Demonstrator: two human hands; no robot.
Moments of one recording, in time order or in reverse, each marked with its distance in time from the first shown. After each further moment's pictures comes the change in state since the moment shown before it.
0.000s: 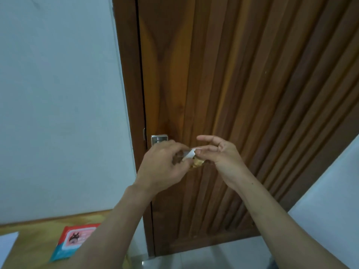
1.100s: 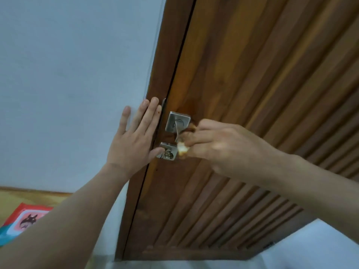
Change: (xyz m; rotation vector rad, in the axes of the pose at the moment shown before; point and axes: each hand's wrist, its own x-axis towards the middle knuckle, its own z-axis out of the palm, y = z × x) left_hand -0.030 -0.158 0.050 0.918 0.149 -0.050; right_hand 0.036 -0.006 0.044 -1.585 -0.637 -1.222
